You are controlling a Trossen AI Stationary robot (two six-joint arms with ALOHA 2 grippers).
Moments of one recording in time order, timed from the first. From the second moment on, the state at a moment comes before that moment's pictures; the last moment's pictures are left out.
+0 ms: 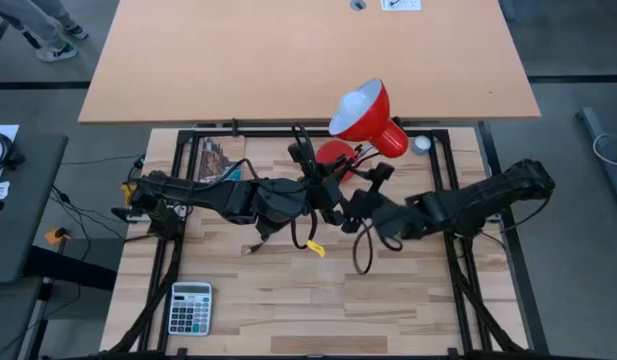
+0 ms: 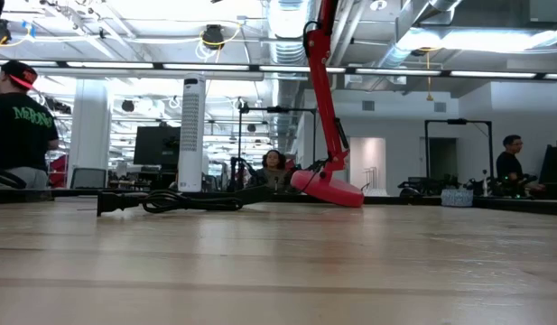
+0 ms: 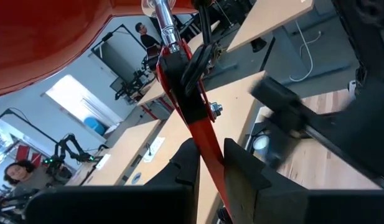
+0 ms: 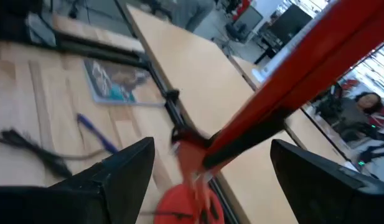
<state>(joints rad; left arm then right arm) -0.24 1.82 2.05 -0.32 -0.97 0.57 0.31 1.38 1.23 -0.32 1.05 -0.18</state>
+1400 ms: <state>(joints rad) -0.34 1.83 2.04 -0.36 -1.18 0.59 0.24 1.39 1.23 0.01 0.93 -0.38</state>
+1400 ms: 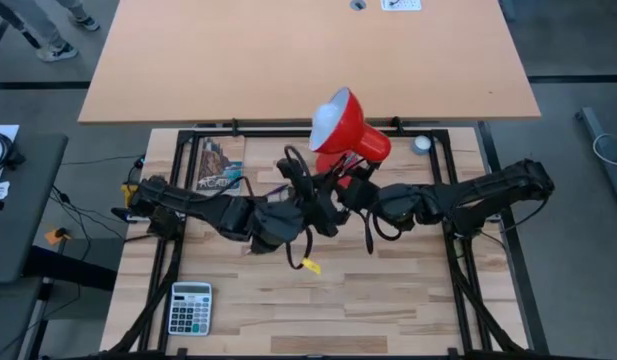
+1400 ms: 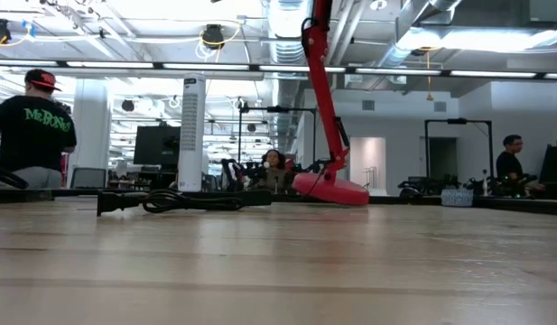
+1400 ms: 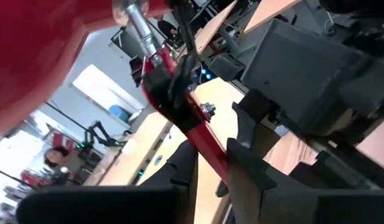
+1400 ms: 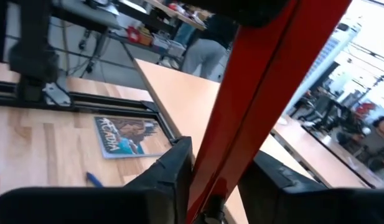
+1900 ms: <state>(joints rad) -0.50 1.83 2.20 -0.67 -1.34 0.55 0.29 1.36 1.23 -0.10 0.92 -0.39</state>
